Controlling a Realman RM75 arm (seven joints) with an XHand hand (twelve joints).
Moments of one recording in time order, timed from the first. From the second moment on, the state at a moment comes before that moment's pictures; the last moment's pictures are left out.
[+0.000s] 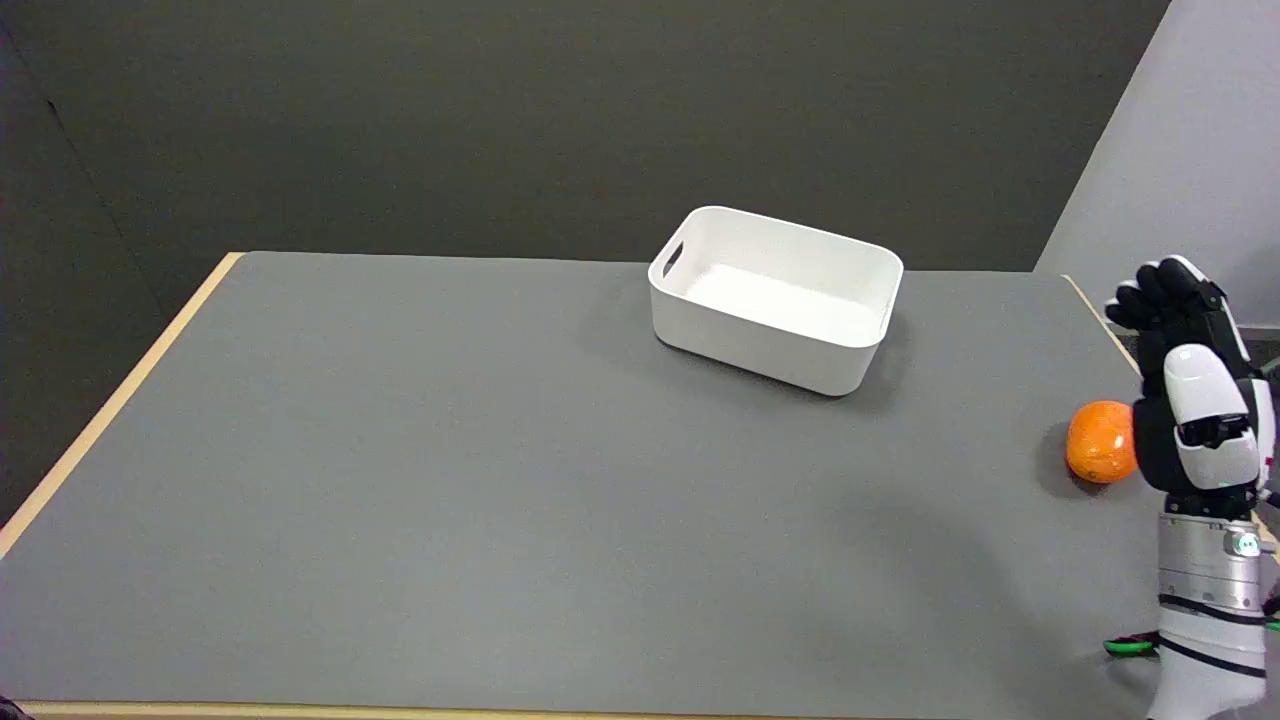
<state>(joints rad) -0.26 -1.18 1.86 -0.82 0.49 -1.44 -1.30</state>
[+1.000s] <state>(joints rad) -0.29 -1.41 2.25 -1.09 0.35 -0.84 -2.09</state>
